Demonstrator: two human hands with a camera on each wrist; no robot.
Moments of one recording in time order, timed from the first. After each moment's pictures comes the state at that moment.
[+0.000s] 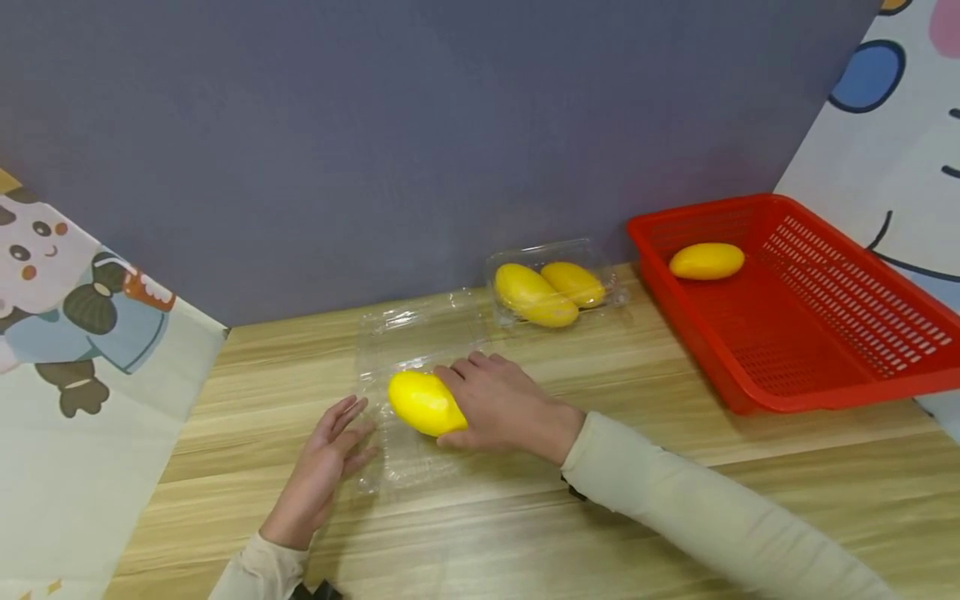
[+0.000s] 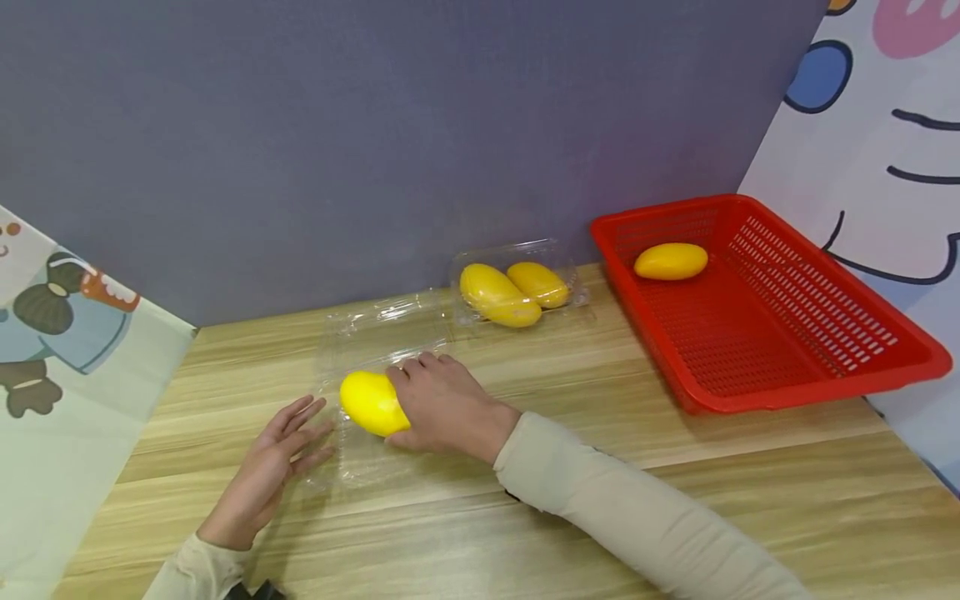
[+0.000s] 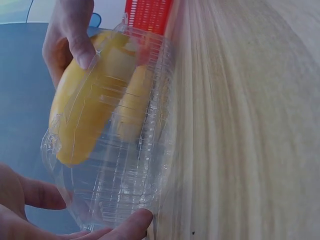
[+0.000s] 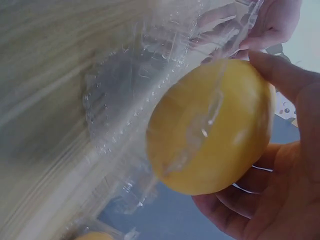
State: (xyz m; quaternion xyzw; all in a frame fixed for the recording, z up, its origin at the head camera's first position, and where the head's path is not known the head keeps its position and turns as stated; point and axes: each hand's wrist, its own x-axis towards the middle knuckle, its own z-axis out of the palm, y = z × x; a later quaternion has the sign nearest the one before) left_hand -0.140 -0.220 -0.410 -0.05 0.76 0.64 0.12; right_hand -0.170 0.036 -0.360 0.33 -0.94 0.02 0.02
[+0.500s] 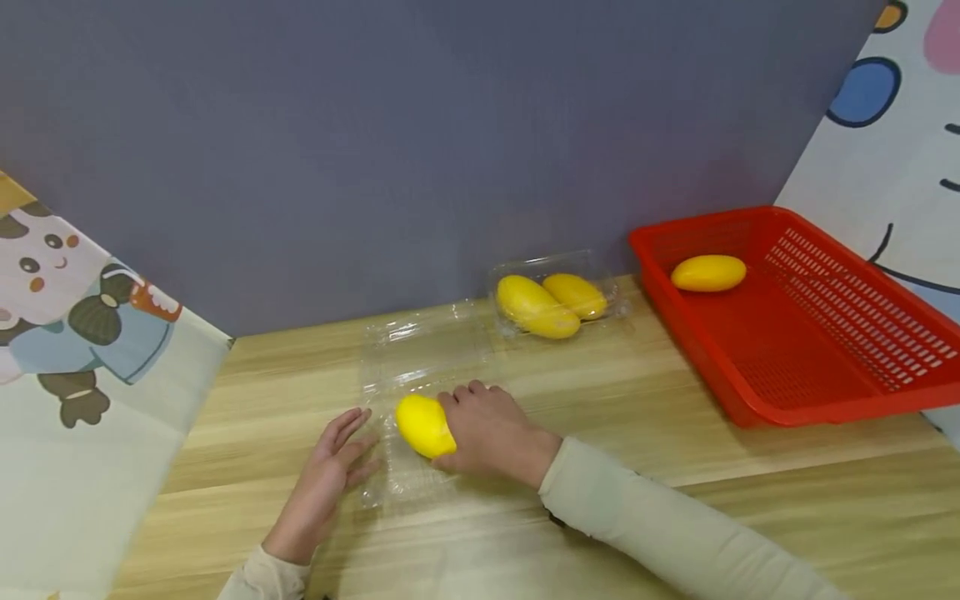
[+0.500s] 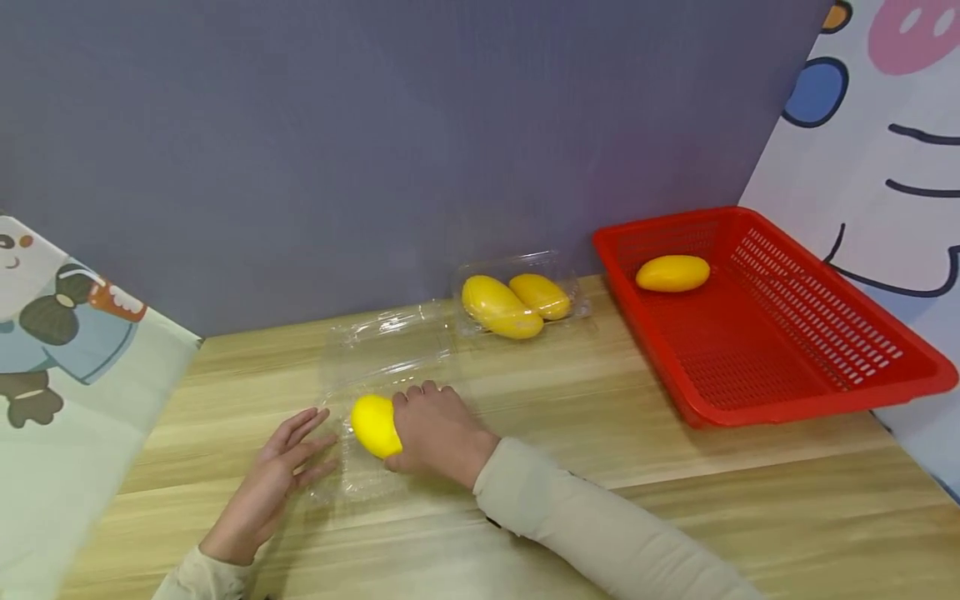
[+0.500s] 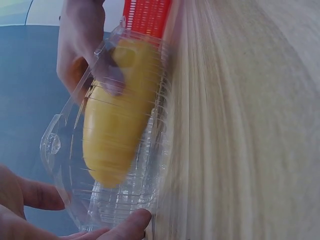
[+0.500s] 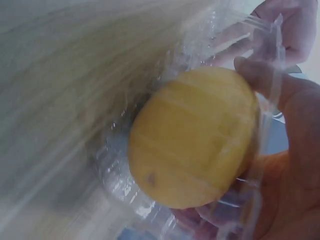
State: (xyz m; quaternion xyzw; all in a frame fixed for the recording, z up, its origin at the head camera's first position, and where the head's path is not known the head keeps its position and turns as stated) left_hand -0.139 -0.219 -0.413 -0.04 0.76 0.64 0.12; right_hand -0.170 0.014 -0.384 0.27 -0.96 0.03 -0.04
